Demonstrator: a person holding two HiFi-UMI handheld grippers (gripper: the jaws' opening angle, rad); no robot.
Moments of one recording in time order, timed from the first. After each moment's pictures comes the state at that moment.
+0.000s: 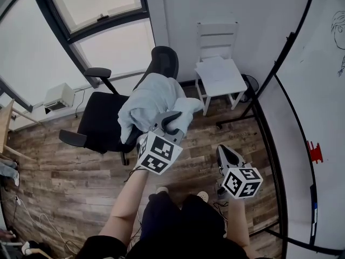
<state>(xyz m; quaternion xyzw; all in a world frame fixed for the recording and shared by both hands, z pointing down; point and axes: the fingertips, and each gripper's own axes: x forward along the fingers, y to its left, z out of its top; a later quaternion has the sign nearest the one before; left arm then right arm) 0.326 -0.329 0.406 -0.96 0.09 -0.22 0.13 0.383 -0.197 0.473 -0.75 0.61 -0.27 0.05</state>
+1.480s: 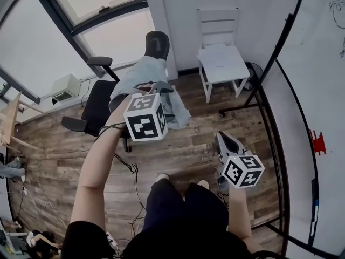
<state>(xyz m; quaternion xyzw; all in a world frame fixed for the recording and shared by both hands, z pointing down) 0.324 -0.292 0.418 -0.79 -0.12 -0.49 0.35 0.401 -0.161 0.483 -0.72 0.64 -0.27 0.07</state>
